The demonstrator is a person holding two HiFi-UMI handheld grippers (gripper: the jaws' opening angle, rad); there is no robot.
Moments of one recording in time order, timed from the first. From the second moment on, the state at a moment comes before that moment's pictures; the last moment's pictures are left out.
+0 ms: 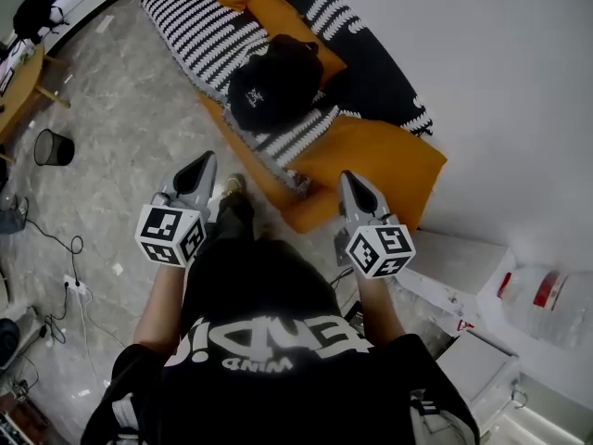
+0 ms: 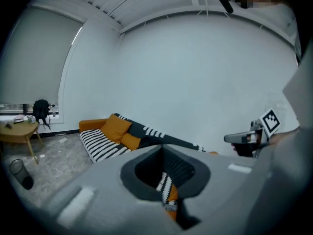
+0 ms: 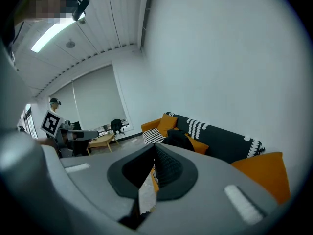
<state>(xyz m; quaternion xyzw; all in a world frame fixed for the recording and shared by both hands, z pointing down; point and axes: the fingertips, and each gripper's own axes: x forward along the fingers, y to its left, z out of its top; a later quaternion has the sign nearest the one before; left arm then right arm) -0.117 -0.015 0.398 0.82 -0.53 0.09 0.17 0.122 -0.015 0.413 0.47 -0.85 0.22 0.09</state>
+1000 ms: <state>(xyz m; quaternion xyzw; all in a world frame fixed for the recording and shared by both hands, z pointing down) -0.167 -0.225 0.399 0.88 -0.43 0.11 0.18 0.049 -0.181 0.396 0.54 -0.80 0.24 0.08</state>
